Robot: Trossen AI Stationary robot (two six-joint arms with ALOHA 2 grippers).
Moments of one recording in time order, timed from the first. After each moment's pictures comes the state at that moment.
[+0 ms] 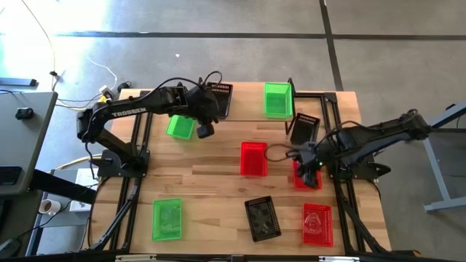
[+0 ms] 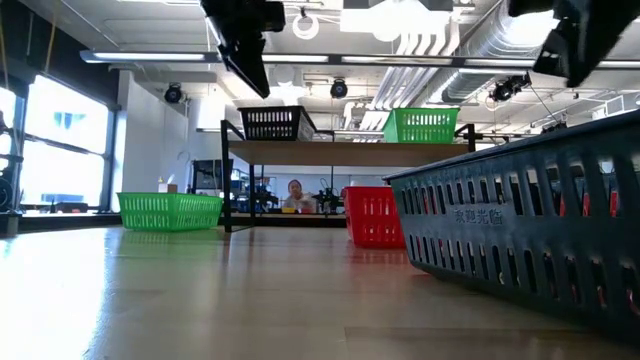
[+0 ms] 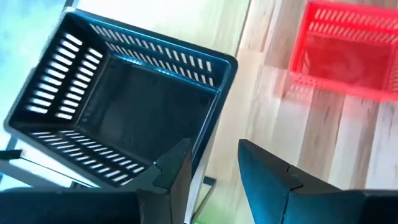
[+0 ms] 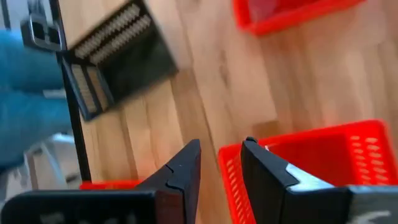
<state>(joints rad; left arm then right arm) 0.42 1.48 1.41 -0.92 -0.17 0.12 0.28 1.03 0.93 -0.98 -0.11 0.58</state>
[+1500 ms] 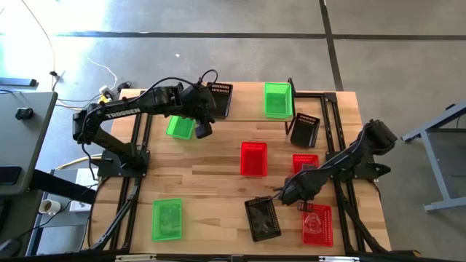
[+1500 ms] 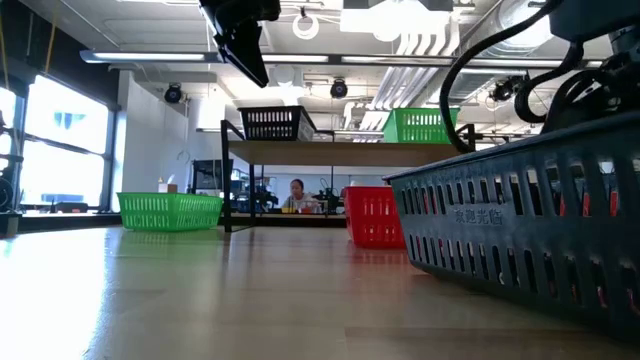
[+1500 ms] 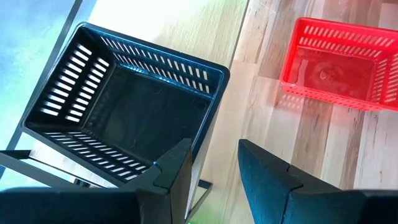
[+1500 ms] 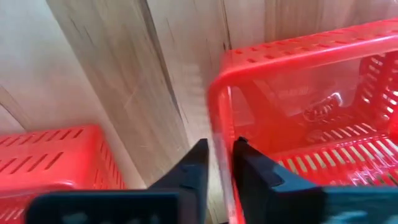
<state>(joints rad) 0.41 1.44 1.41 -0.92 -0.17 0.11 0.53 1.63 0.93 -1.09 -0.09 0.71</state>
